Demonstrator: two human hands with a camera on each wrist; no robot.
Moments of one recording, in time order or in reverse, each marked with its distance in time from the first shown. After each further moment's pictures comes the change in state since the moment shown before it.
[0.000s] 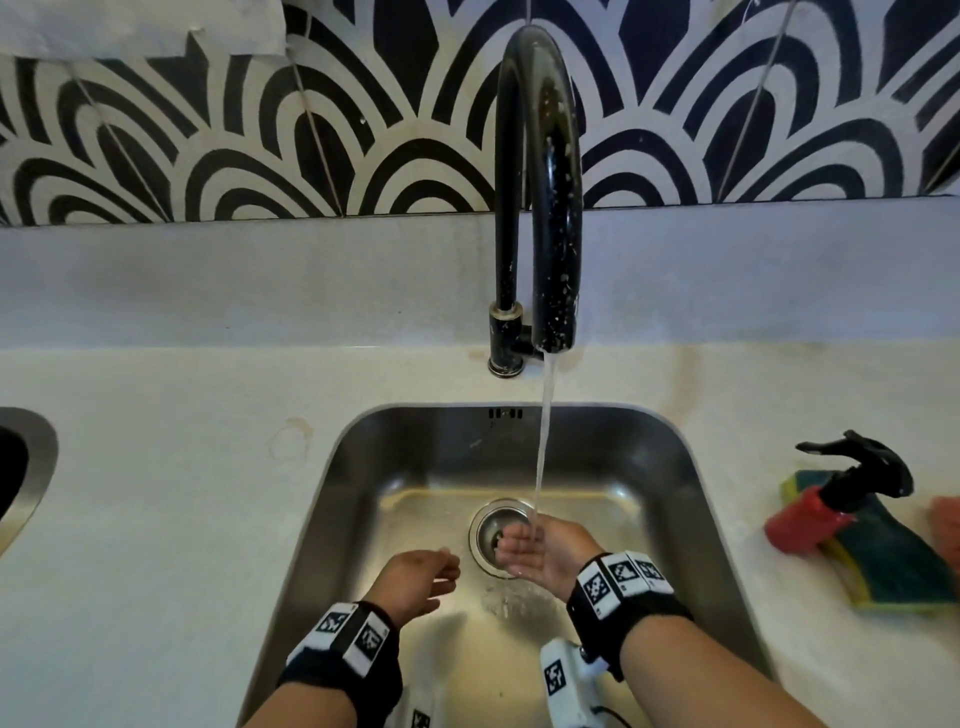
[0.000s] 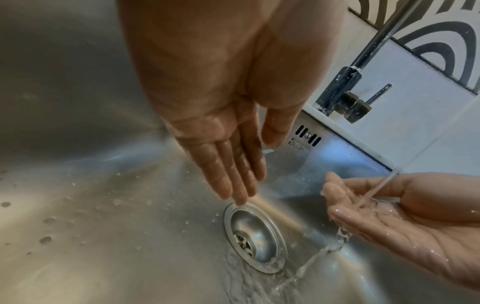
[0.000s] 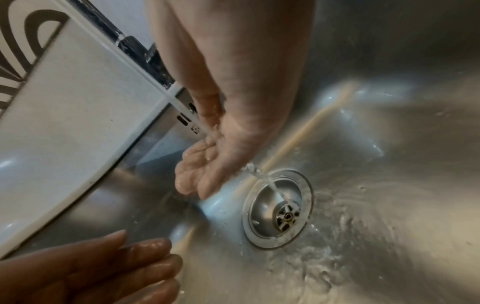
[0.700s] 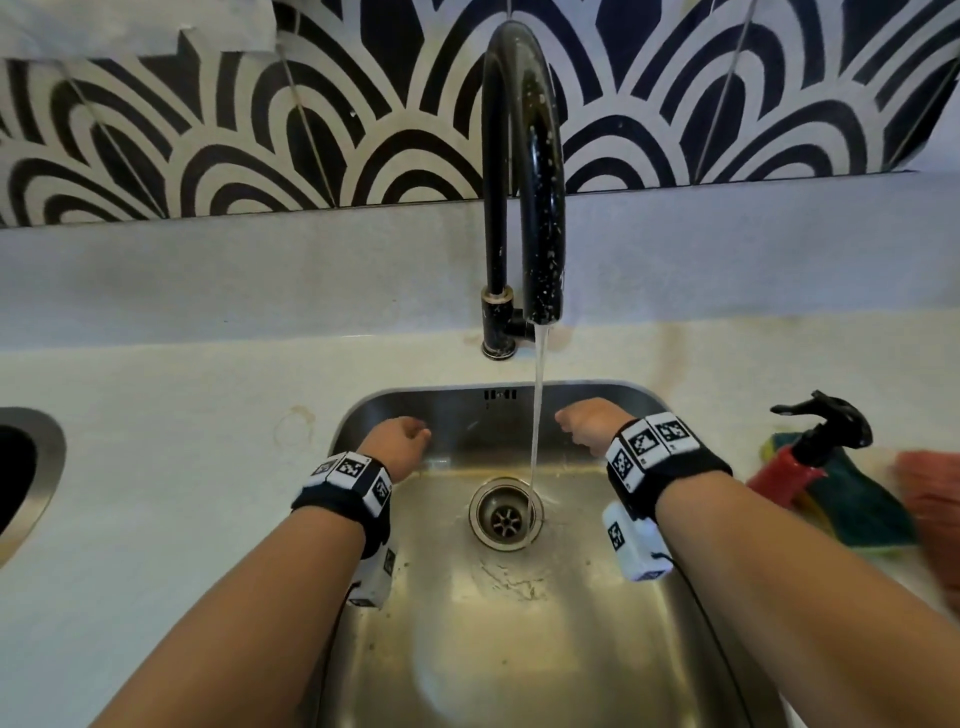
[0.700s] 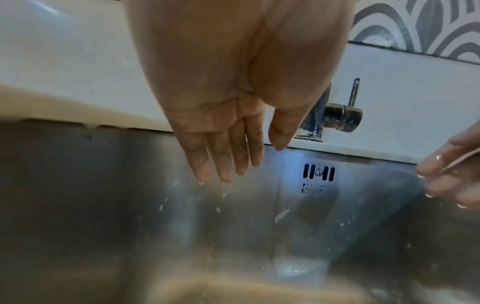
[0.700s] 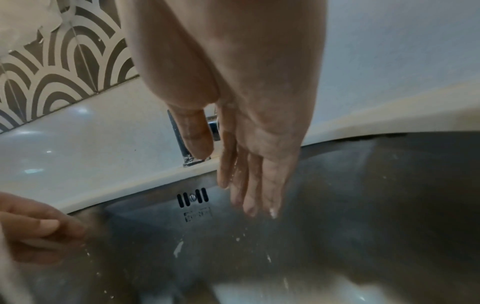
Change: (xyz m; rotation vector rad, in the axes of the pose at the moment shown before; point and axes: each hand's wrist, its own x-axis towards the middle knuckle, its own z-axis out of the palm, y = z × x) left_hand 0.021 0.114 -0.041 0.805 0.245 0.400; right_hand -0.049 -0.113 -0.010 -0.724 0.248 -0.264
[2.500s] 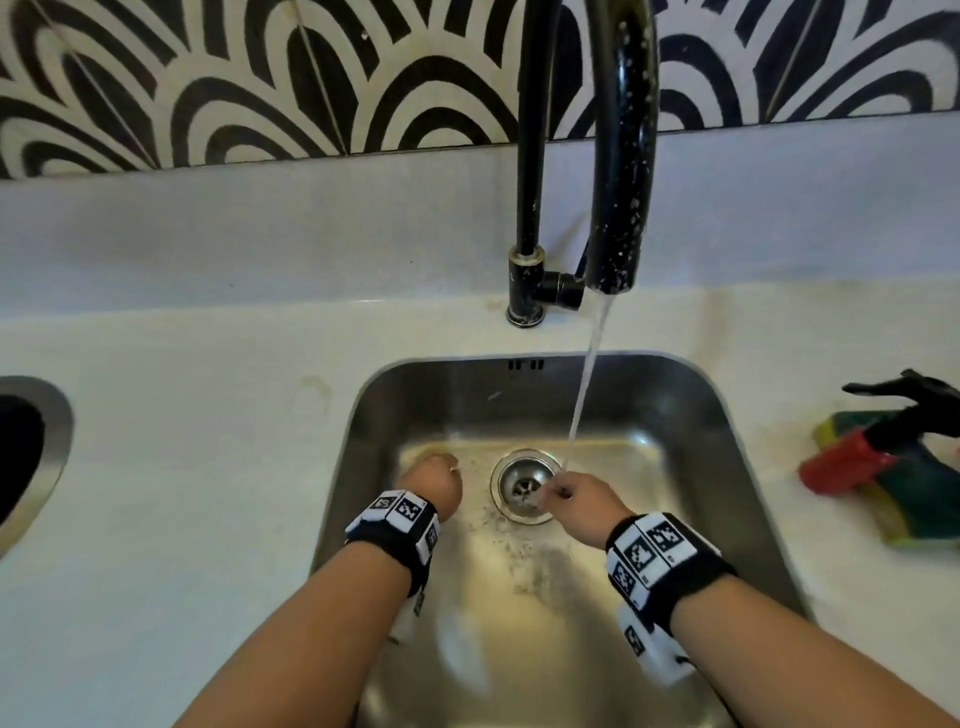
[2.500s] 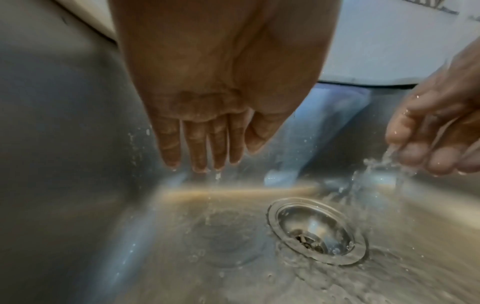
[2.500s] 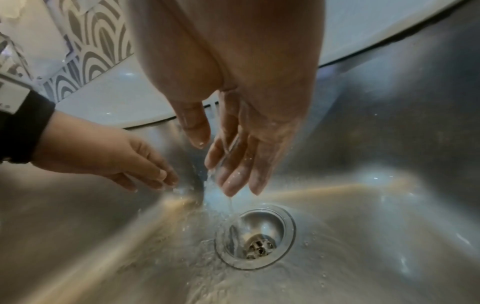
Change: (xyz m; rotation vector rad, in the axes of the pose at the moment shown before) left_hand -0.012 -0.038 0.070 0.198 -0.155 -0.025; right_hand -0.002 0.087 0.091 -0.282 -0.089 -0.215
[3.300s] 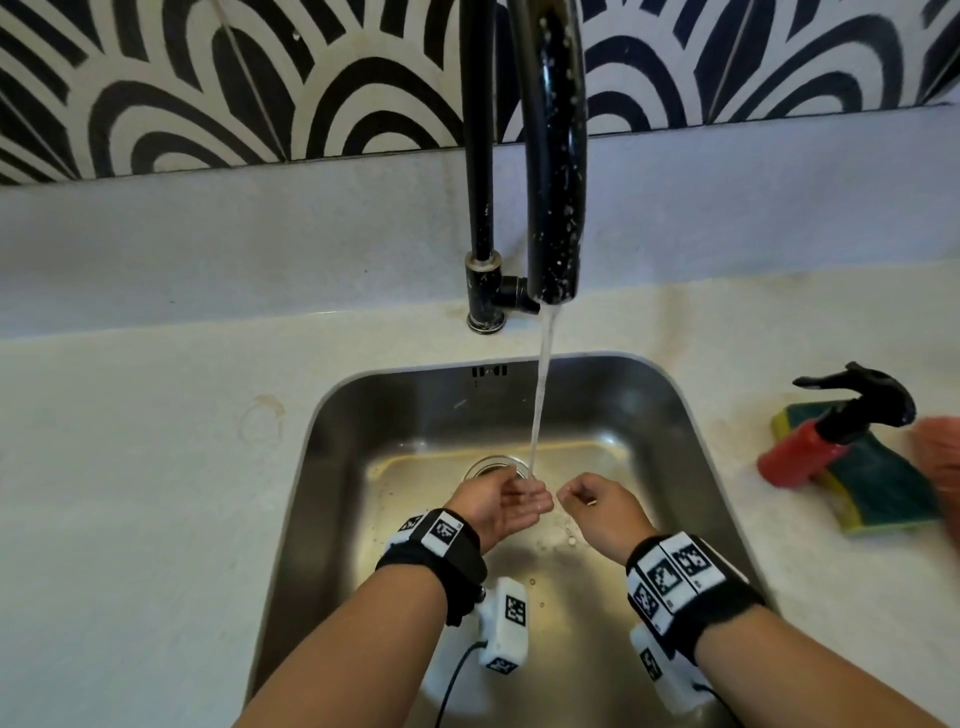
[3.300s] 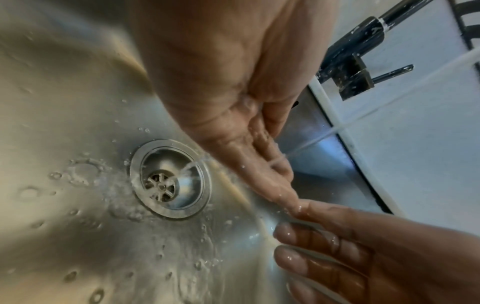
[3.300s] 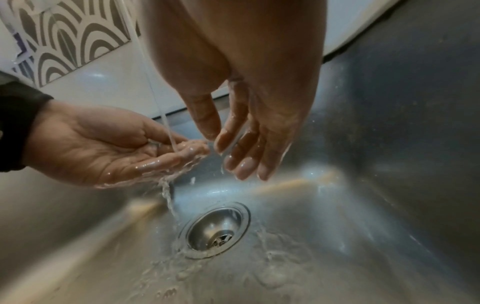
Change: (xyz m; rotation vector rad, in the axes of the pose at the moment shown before) left_hand -0.024 0.091 0.030 -1.360 -0.490 -0.268; right_hand -0.006 0.048 -0.019 0.163 0.230 0.074
